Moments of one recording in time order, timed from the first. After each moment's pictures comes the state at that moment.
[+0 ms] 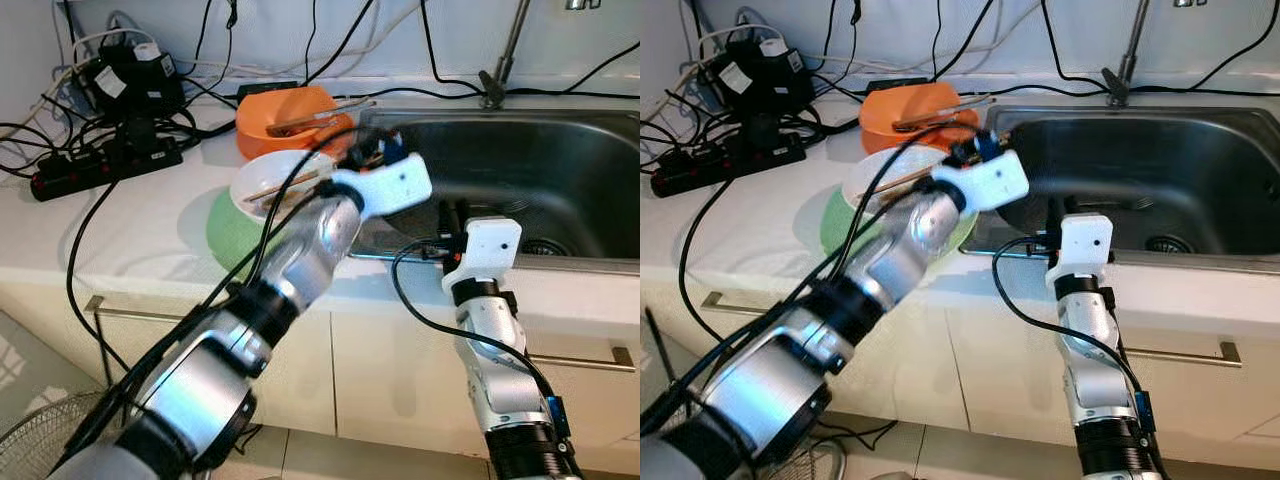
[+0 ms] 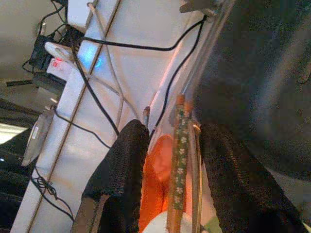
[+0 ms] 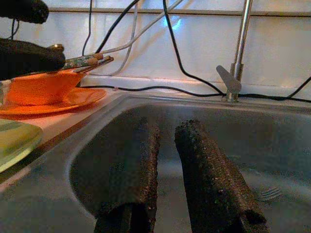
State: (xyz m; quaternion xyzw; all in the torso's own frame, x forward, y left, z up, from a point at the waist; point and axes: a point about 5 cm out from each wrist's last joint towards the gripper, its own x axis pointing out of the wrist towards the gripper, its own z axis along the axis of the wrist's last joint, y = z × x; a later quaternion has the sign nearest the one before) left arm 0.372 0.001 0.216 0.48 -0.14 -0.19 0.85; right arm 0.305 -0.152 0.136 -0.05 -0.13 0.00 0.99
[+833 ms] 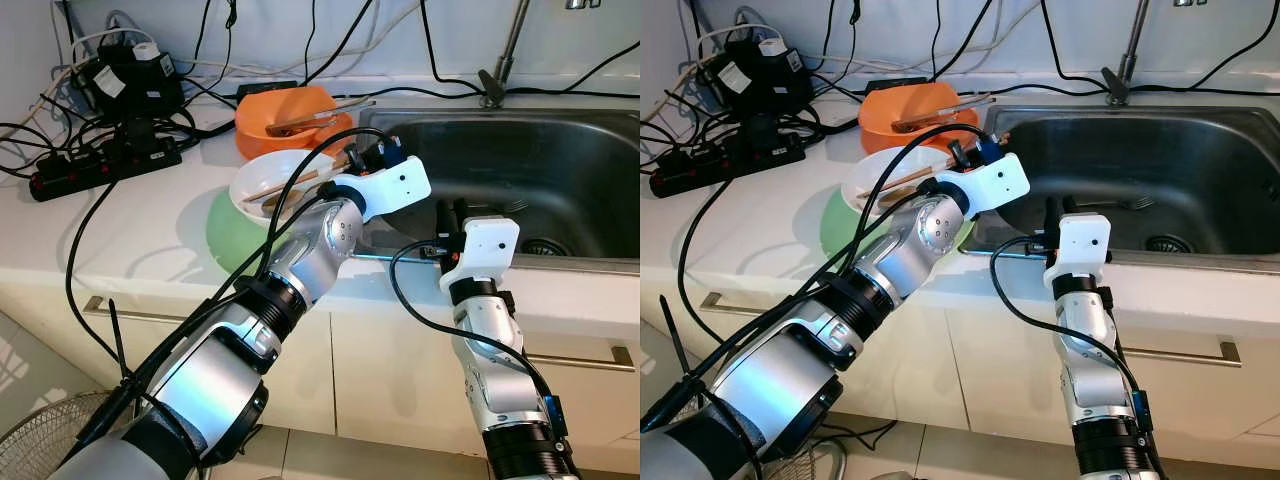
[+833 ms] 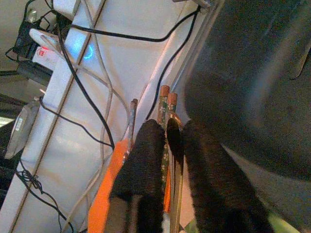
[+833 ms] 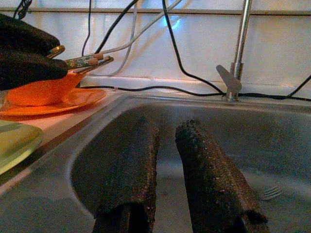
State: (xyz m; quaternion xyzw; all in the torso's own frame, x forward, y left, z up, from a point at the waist) left arm 0.378 -0.002 0.205 0.47 -0.11 -0.19 0.85; right arm 0.306 -0.150 0.137 -0.04 -0.13 0.00 0.99
